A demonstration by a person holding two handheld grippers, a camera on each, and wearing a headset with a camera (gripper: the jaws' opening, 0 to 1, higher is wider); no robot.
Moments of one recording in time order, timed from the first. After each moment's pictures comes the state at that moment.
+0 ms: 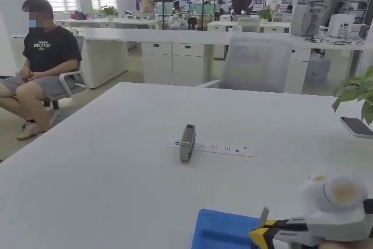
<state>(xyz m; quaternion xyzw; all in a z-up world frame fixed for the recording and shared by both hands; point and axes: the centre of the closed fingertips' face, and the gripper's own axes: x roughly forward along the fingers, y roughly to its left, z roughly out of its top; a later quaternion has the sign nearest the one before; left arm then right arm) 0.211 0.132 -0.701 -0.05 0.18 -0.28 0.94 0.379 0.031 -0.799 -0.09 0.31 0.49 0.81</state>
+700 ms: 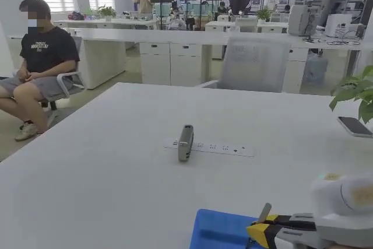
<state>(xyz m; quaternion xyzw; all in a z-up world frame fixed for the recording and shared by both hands) 0.211 0.128 -0.701 -0.04 0.18 -0.28 0.94 0.357 0.035 -0.759 -0.07 0.26 0.50 0.82</state>
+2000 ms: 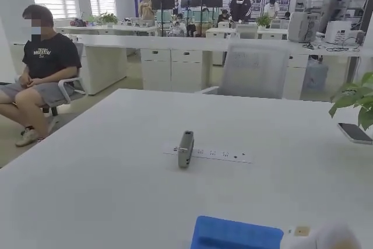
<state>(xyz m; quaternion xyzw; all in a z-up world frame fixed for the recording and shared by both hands) 0.206 0.125 -0.707 -0.03 0.19 -0.29 0.94 0.262 0.079 -0.801 -0.04 0.33 0.59 0.74</state>
